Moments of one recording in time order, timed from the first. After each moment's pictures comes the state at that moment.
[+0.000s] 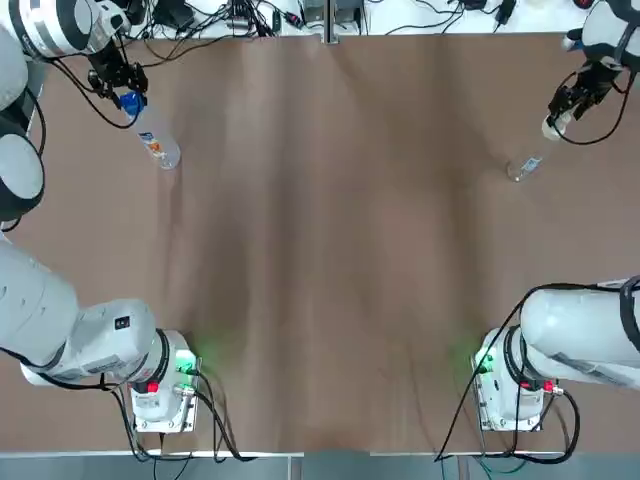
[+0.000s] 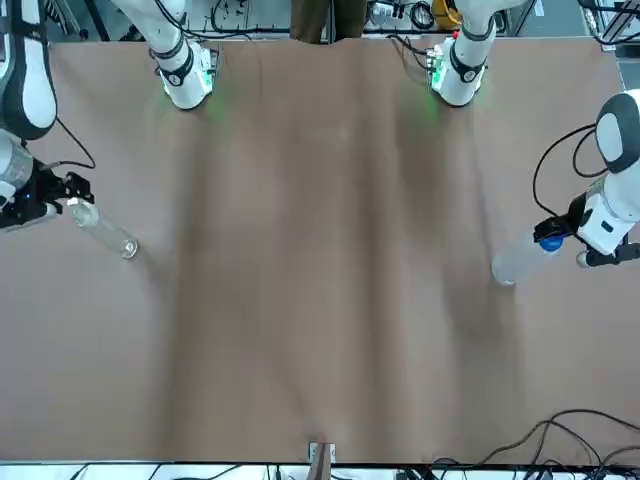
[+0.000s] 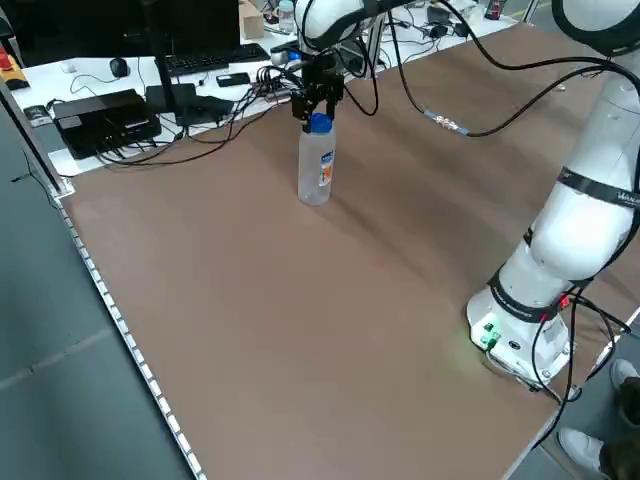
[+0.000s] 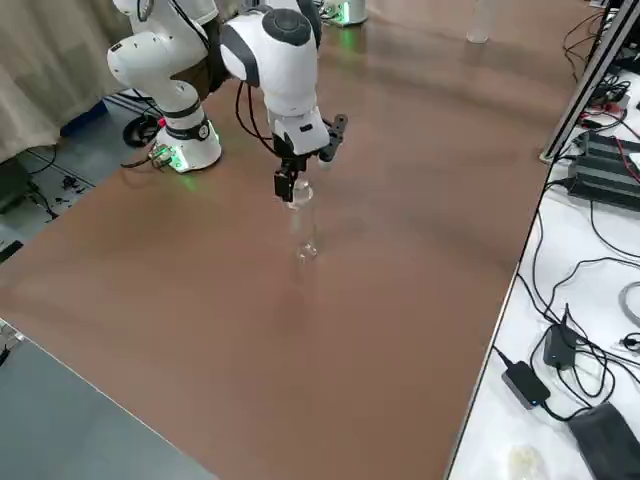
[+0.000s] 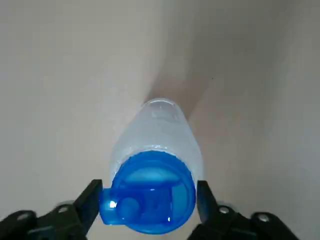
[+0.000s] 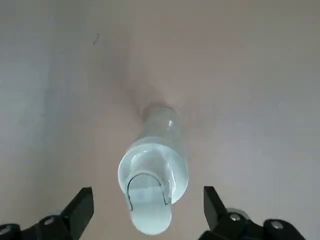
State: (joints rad) left arm 0.20 0.13 -0.06 -1.96 0.01 2.03 0.01; right arm -0.33 -0.01 0.03 -2.15 0.00 2.05 -0.53
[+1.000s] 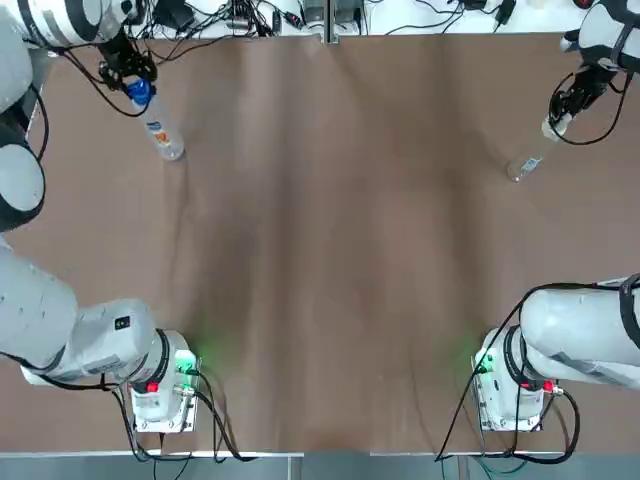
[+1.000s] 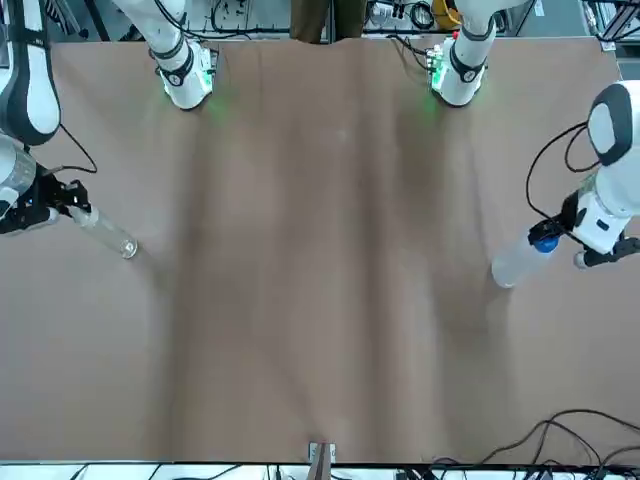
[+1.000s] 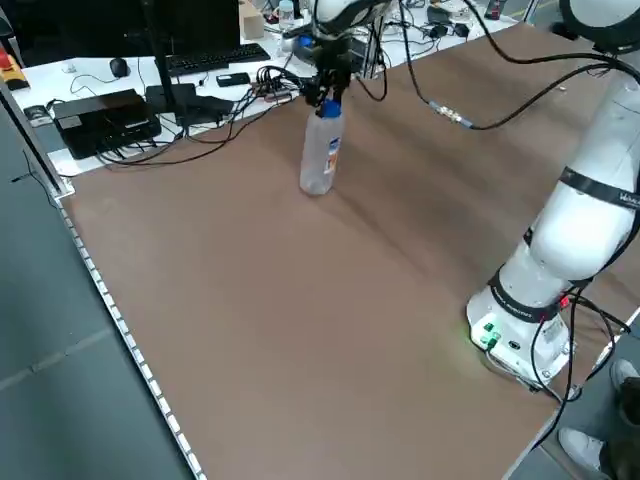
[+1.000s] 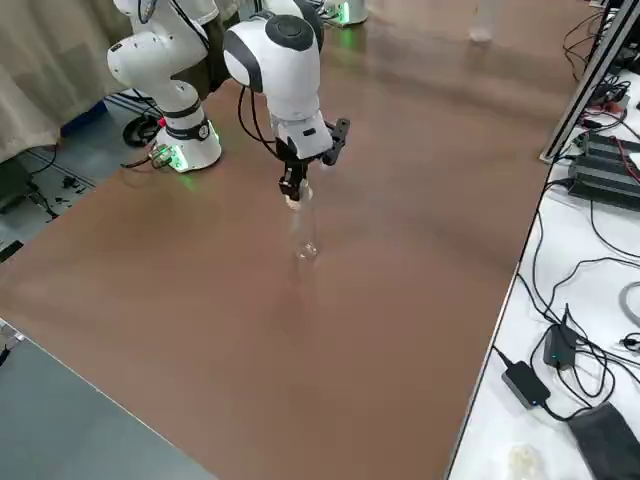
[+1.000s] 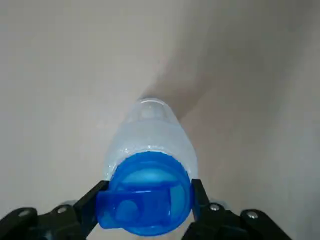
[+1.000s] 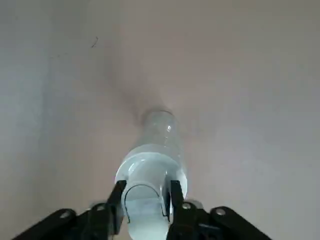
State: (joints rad) left arm 0.20 0.10 -0.17 -1.94 0.00 2.02 -0.25; right arm -0.33 0.00 0.03 -2.15 0.00 2.07 -0.53
